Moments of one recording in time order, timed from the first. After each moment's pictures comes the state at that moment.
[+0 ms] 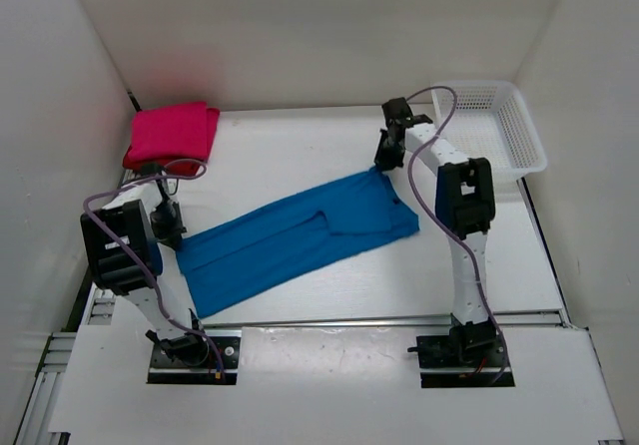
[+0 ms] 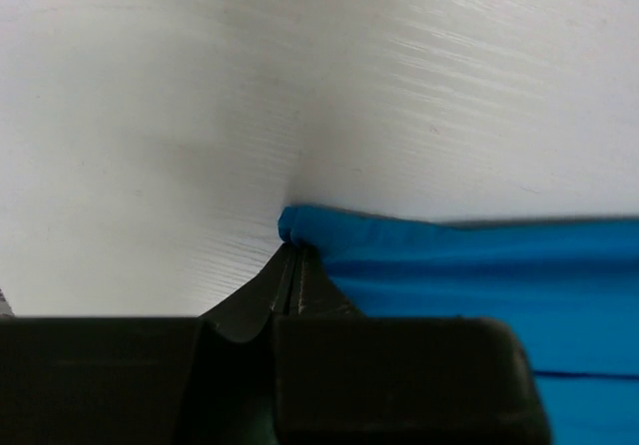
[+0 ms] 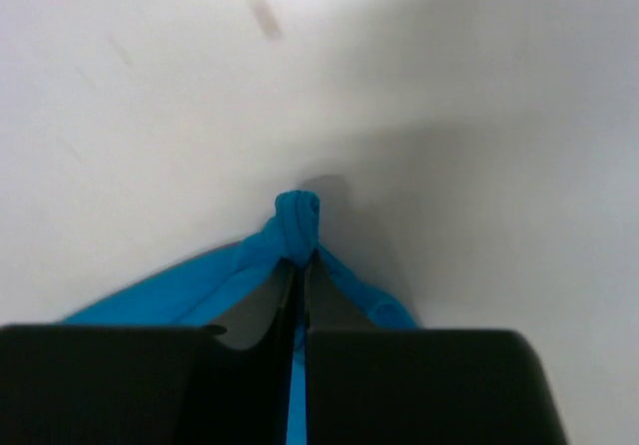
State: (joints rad) left arm 0.27 1.74 1.05 -0.74 -0.11 0.00; right arm 0.30 2.23 1.80 -0.74 0.00 0.50
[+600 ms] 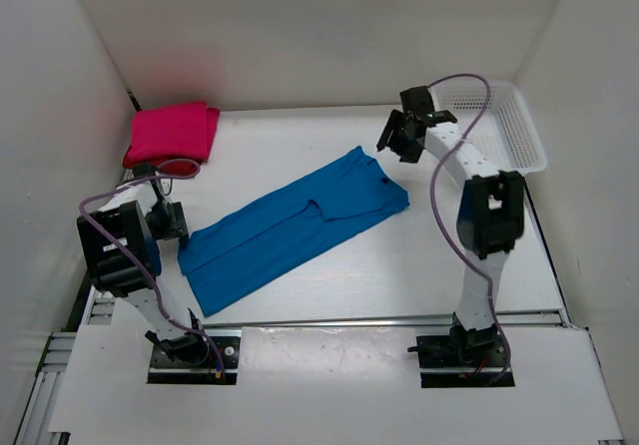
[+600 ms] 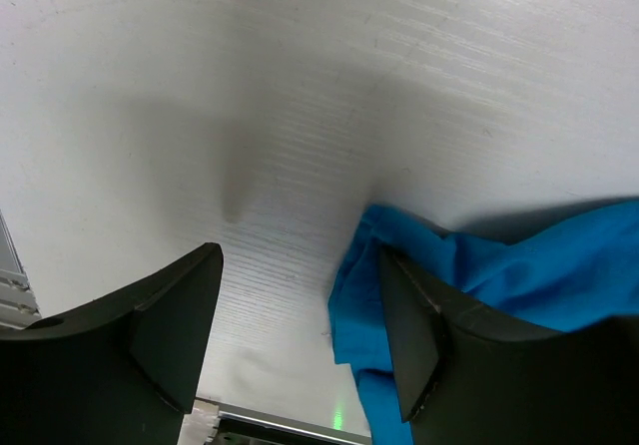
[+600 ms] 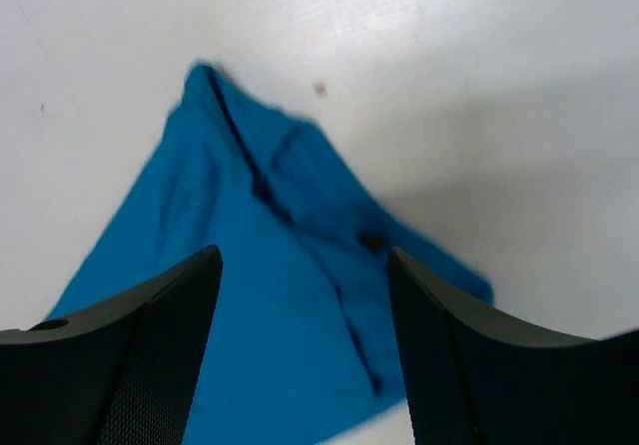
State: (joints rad) left arm 0.31 1.73 1.05 -0.74 -0.12 0.01; right arm 0.27 2.14 1.87 -0.68 0.01 0.57
